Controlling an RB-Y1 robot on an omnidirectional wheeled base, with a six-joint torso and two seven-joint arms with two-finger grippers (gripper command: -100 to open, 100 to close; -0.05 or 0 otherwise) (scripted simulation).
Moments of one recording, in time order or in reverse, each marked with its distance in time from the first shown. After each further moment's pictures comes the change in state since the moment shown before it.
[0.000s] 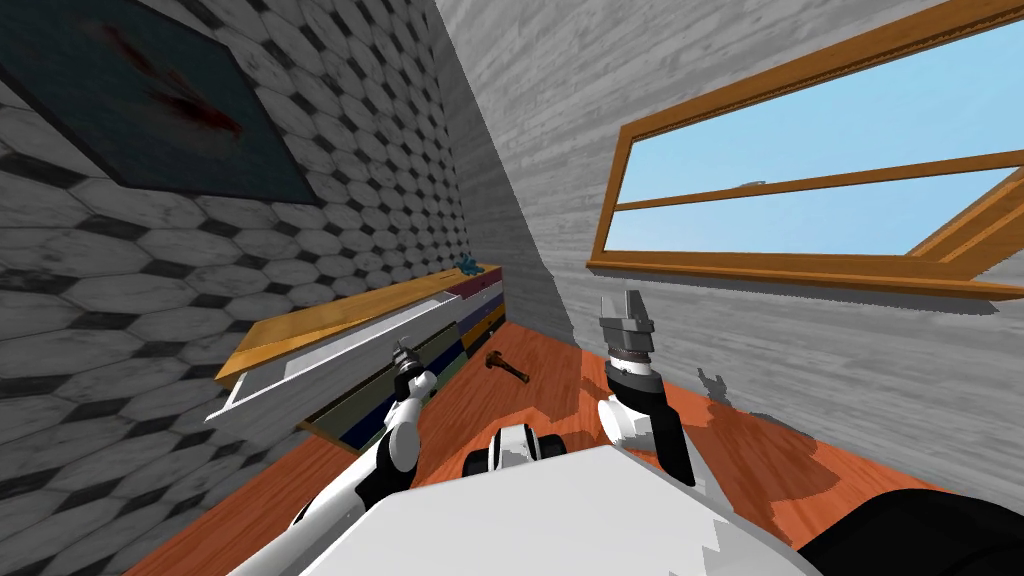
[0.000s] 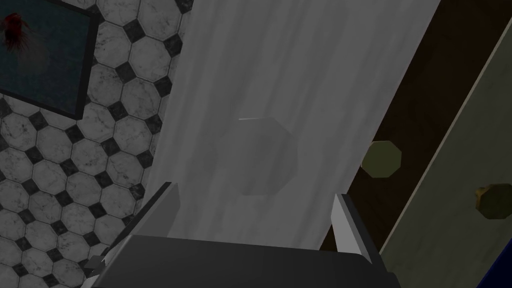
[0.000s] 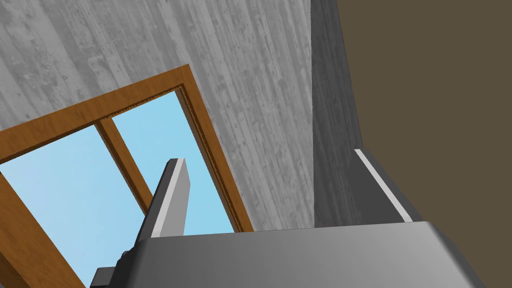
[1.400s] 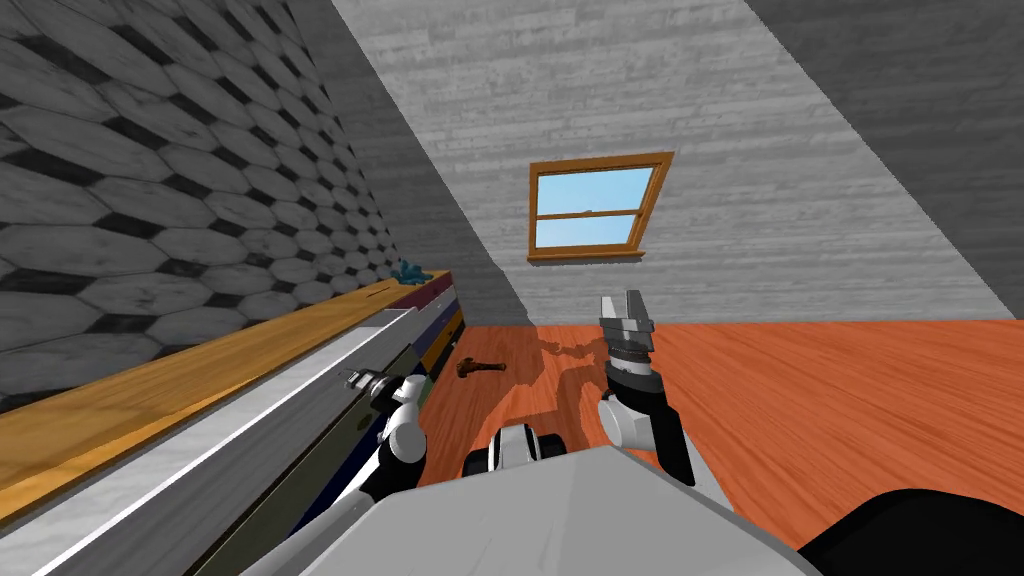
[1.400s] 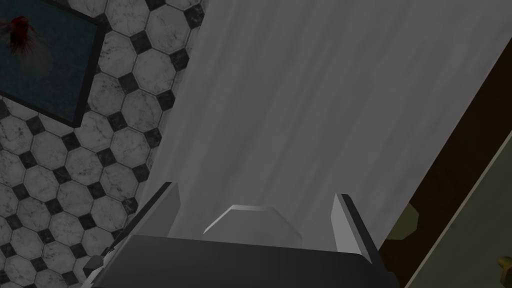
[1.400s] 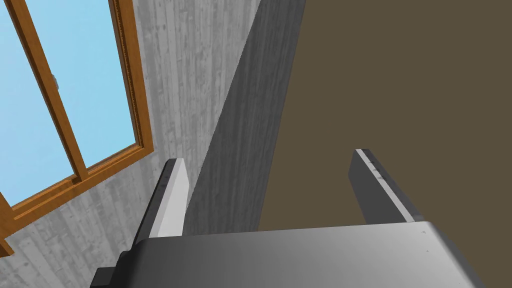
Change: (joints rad) left arm -0.004 -0.082 0.258 -0.153 0.261 -0.201 -0.319; right arm -0.001 0.000 0.000 0.000 0.000 0.000 0.000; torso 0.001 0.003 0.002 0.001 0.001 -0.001
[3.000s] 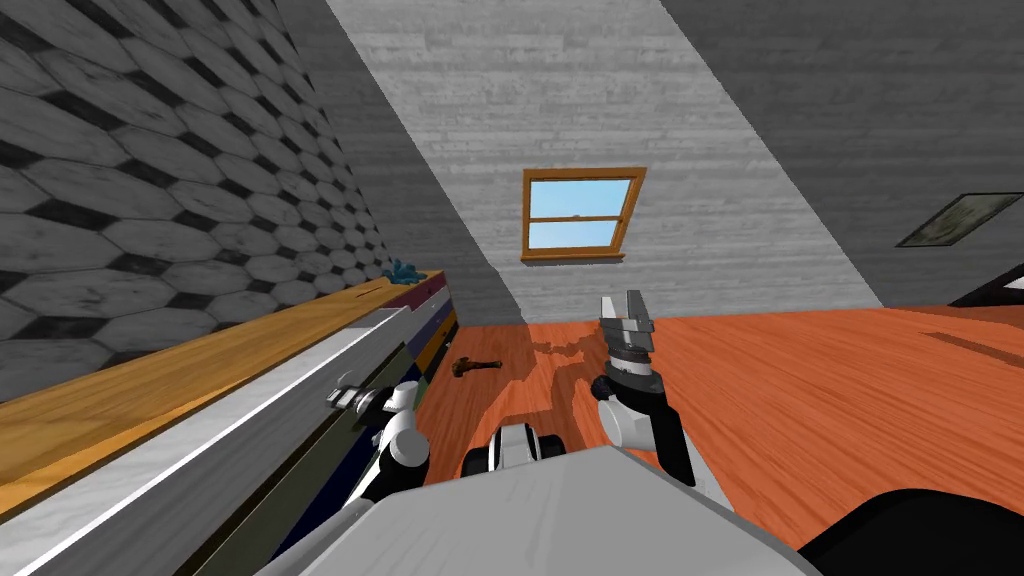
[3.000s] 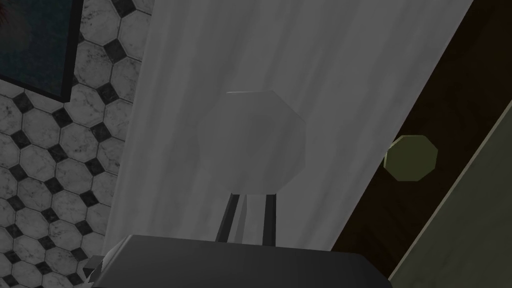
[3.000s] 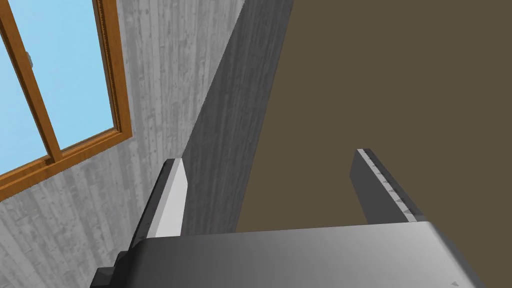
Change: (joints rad) left arm 0.026 -0.046 0.089 -0.105 0.073 -0.007 -0.130; right arm 0.001 0.000 0.000 0.000 0.000 0.000 0.000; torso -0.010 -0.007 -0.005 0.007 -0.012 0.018
